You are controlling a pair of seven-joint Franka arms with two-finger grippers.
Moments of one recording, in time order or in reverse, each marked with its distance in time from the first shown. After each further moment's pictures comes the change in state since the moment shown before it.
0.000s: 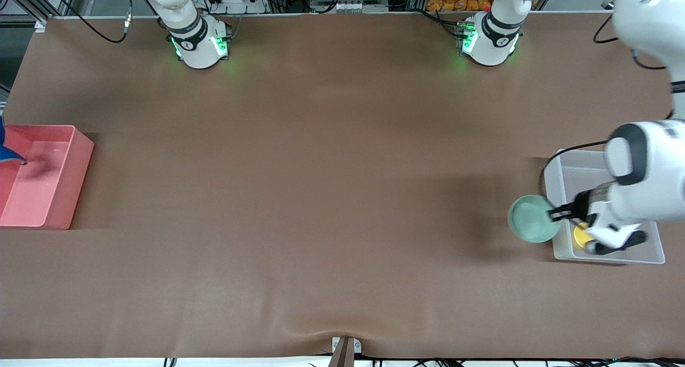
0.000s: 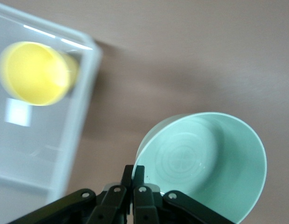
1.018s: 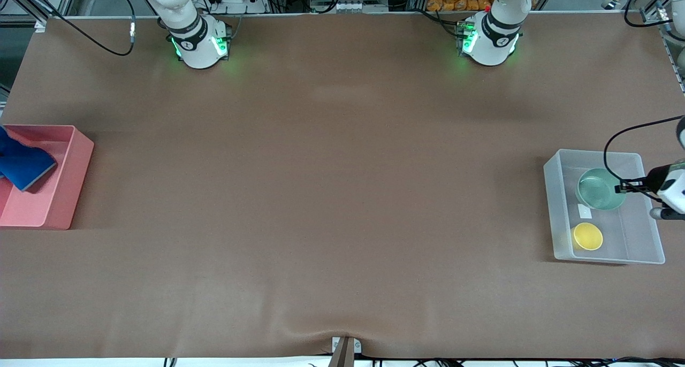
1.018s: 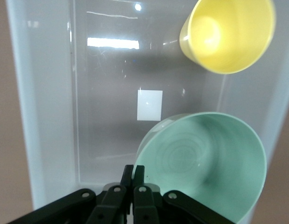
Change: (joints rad) left arm 0.299 -0.005 0.001 -0.204 0.084 0.195 0.509; right arm 0.034 0.215 0.037 0.002 0.011 0.266 -0.006
